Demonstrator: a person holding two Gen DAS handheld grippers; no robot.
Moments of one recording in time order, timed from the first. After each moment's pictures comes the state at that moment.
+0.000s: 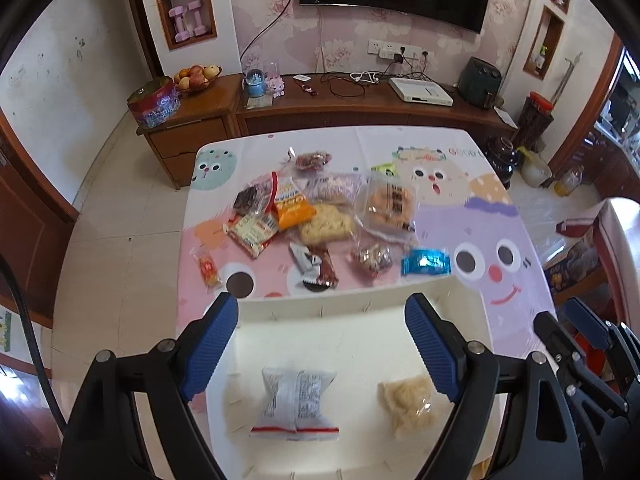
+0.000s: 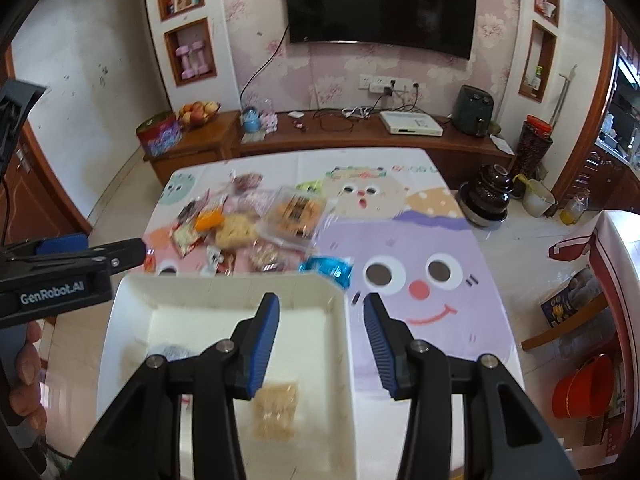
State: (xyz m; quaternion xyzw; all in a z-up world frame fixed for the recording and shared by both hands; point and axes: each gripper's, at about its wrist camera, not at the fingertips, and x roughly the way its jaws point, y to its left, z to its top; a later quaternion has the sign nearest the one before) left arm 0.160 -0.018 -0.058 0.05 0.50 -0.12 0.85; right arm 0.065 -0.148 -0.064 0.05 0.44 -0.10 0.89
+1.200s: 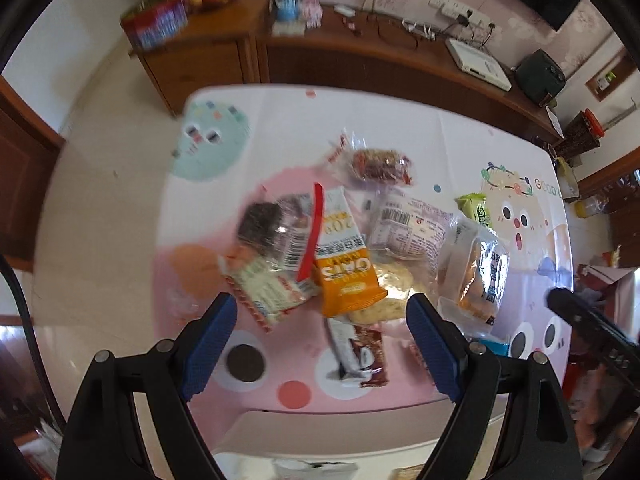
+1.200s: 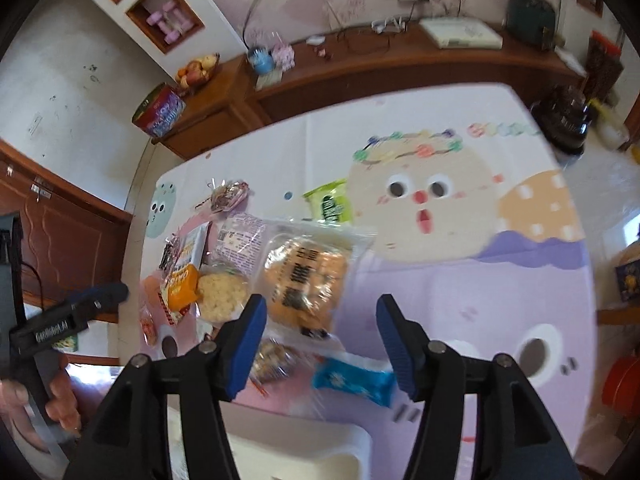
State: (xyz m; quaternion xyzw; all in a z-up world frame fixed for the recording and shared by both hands) left arm 0.363 -0.001 -0.175 -0.02 0.63 -0.07 0.77; right arm 0.293 -0.236 -0.167 0.19 0.57 0.00 0.80
